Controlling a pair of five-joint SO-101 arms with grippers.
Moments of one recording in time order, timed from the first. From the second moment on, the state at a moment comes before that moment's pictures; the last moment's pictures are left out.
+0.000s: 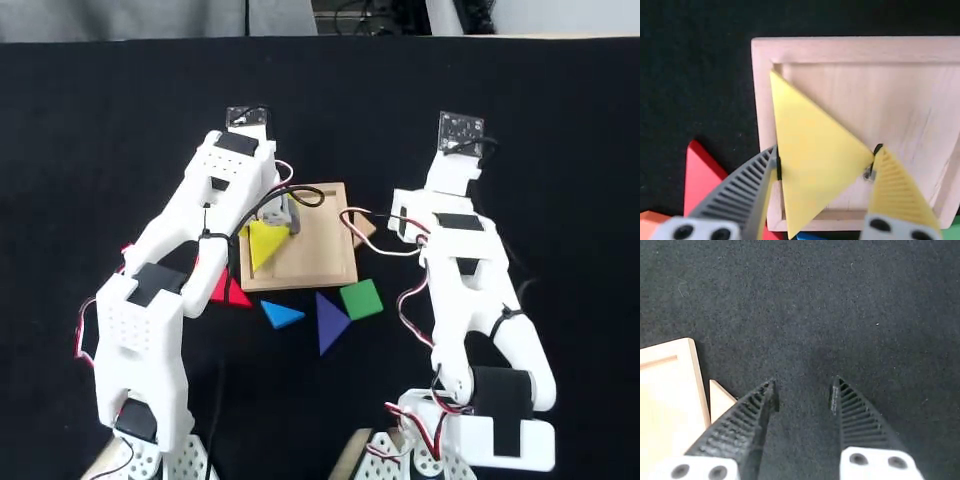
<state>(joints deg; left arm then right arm) 13.0 32.0 -11.5 75.1 21.7 4.8 -10.2 45.9 29.1 -7.5</state>
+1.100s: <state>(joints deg) 9.6 39.1 -22.5 85.1 21.1 4.8 -10.2 45.9 29.1 -7.5</state>
